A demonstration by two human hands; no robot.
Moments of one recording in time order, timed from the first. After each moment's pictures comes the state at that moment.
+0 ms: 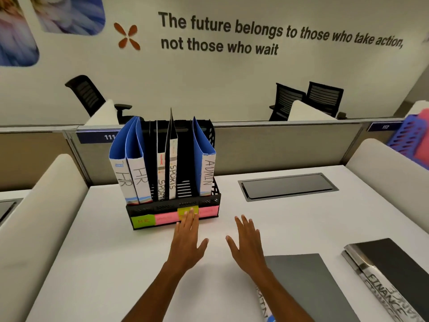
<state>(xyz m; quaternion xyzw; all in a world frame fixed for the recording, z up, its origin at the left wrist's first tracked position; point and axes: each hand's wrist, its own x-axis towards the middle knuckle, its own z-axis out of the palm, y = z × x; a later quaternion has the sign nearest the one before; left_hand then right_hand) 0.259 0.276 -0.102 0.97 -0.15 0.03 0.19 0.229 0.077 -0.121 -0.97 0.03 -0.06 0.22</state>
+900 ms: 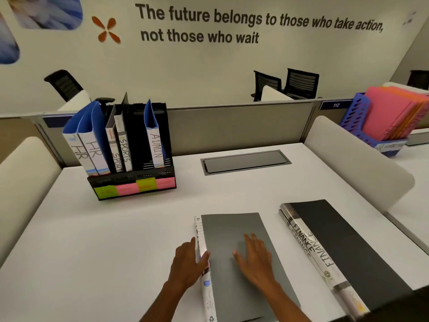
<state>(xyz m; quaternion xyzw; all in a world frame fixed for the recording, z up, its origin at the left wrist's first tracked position) 0.063 0.121 -0.138 0.94 -0.05 -0.09 0.32 0.032 -0.102 -0.152 -0.96 0.15 0.08 0.24</state>
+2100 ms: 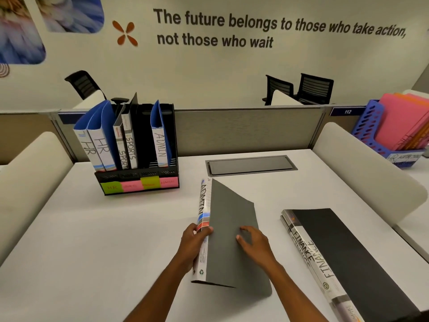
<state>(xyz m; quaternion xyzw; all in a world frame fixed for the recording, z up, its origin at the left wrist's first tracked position) 0.078 0.081 -0.080 0.70 0.13 -0.15 0.69 0.060 -0.130 -0.093 -0.91 0.09 0.05 0.40</state>
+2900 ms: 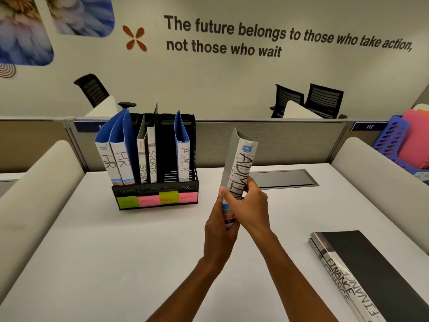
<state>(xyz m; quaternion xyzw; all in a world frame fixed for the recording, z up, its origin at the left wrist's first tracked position) 0.141 0.095 -0.020 0.78 -0.09 0.15 0.61 0.152 0.020 0.065 -0.85 0.07 -0.19 0.48</state>
